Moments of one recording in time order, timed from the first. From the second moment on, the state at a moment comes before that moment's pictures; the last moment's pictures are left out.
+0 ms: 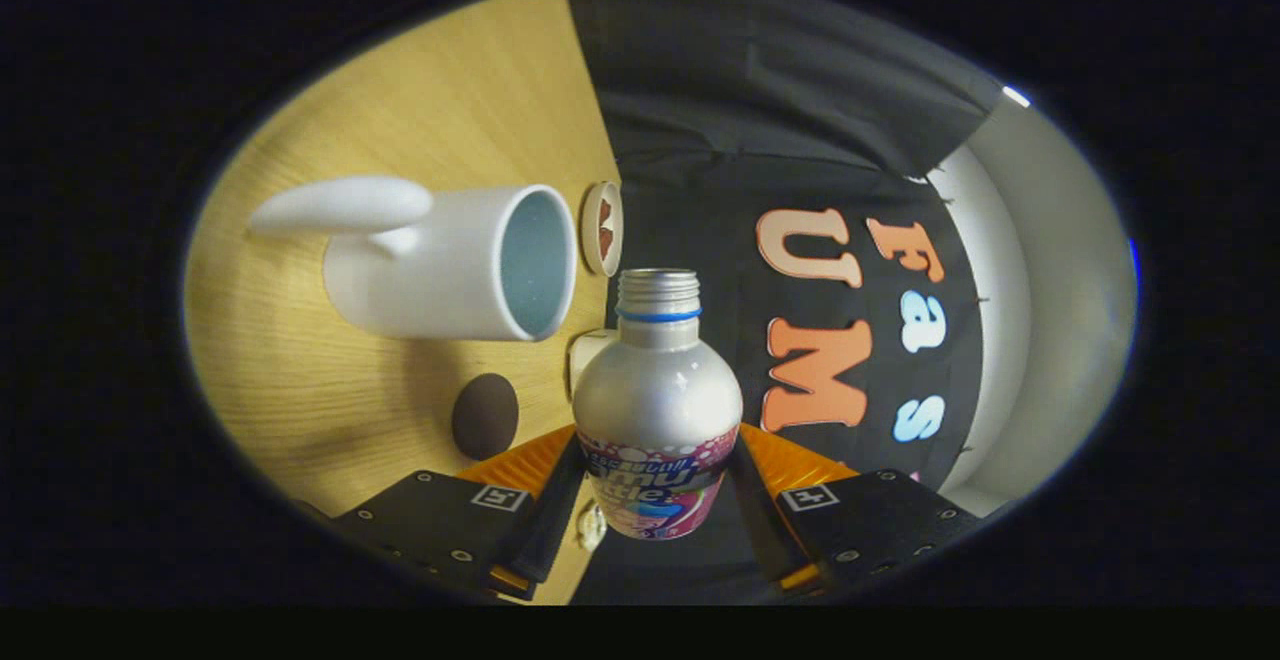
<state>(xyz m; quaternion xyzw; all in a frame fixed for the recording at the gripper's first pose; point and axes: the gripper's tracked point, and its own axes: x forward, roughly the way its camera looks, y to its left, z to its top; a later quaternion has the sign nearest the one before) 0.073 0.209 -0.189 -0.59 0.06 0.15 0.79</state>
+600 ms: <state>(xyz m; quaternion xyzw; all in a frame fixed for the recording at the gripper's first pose) 0.116 0.172 -0.139 -0.20 0.11 0.10 0.97</state>
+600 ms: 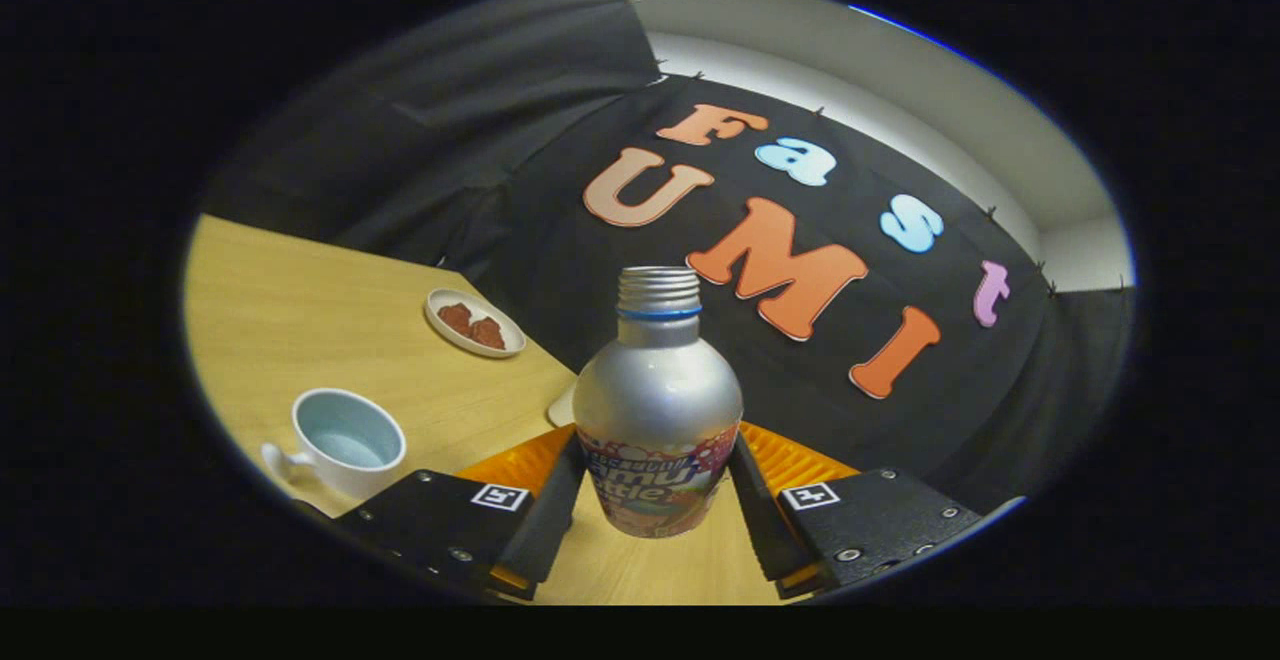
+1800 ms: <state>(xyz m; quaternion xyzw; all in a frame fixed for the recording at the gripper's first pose) 0.134 0.186 -0.247 0.06 0.23 0.12 0.96</state>
